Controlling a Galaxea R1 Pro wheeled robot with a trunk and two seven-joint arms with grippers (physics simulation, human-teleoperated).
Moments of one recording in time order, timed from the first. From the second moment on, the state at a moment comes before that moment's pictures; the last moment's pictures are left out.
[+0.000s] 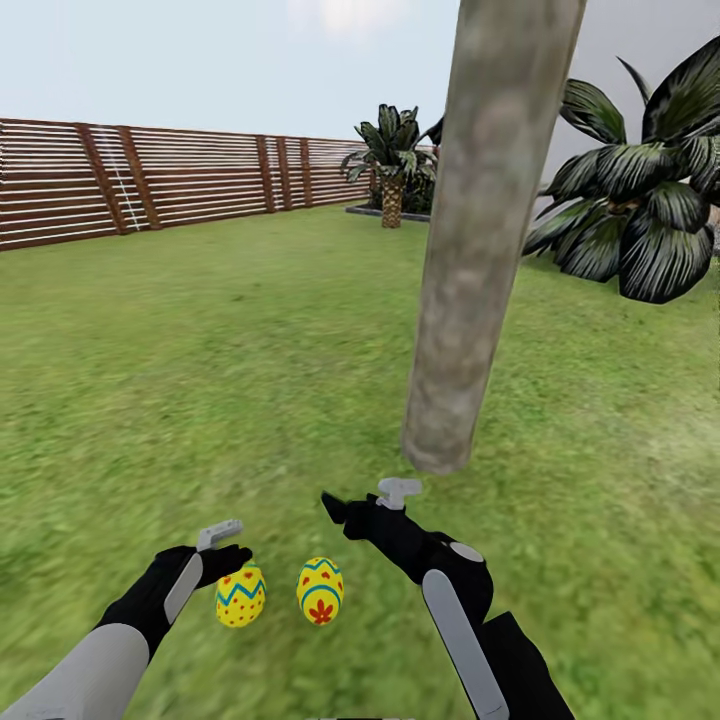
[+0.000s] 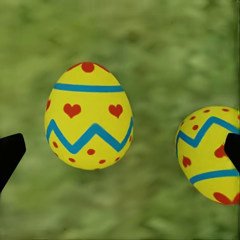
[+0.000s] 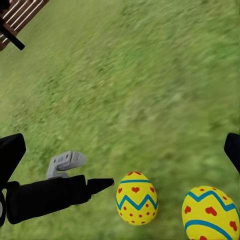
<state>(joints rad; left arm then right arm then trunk) -0.66 0.09 0.09 -0.54 0.27 0.50 0.02 -0.32 0.15 0.36 -1.56 -0.50 0.59 -0.03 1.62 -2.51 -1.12</state>
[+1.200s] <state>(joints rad) -0.66 0.09 0.09 -0.54 0.27 0.50 0.02 -0.32 0.15 0.36 -1.56 -0.50 0.59 -0.03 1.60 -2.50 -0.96</state>
